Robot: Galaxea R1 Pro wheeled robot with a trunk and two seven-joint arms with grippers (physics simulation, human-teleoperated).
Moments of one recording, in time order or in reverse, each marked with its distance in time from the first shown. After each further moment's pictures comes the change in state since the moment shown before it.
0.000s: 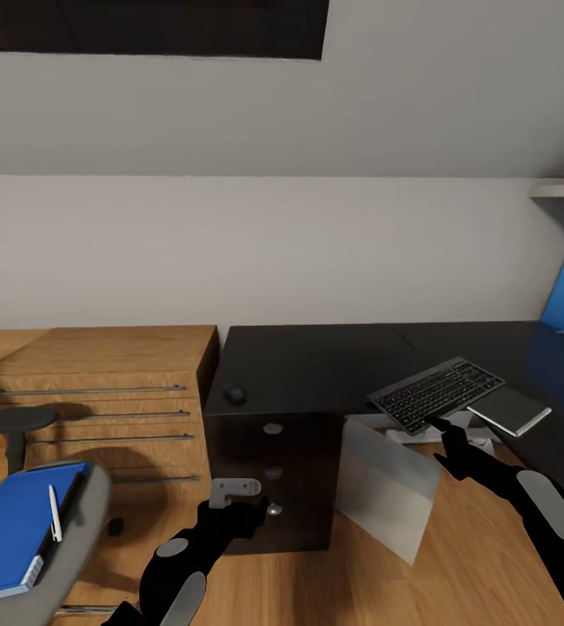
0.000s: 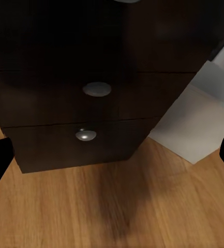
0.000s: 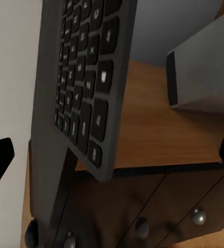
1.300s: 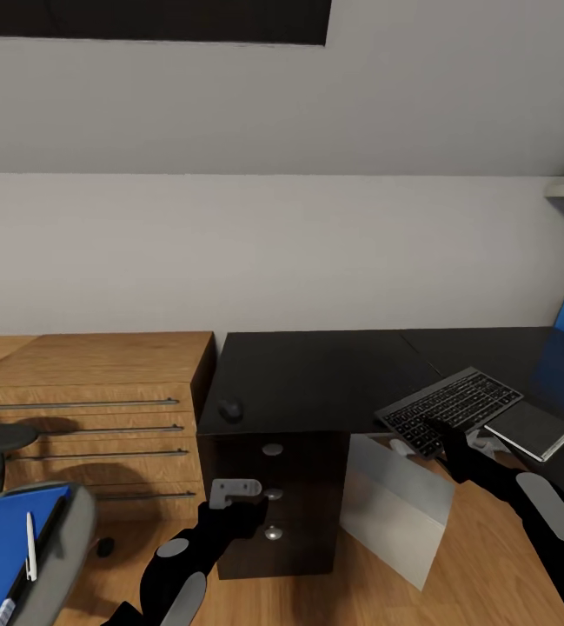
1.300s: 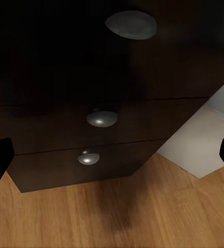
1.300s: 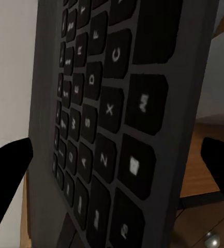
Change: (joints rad) left arm 0.000 0.000 -0.002 0.002 0.000 0.002 -0.001; right arm 0.000 0.002 0.000 0.018 0.000 -0.002 0.001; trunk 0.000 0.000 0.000
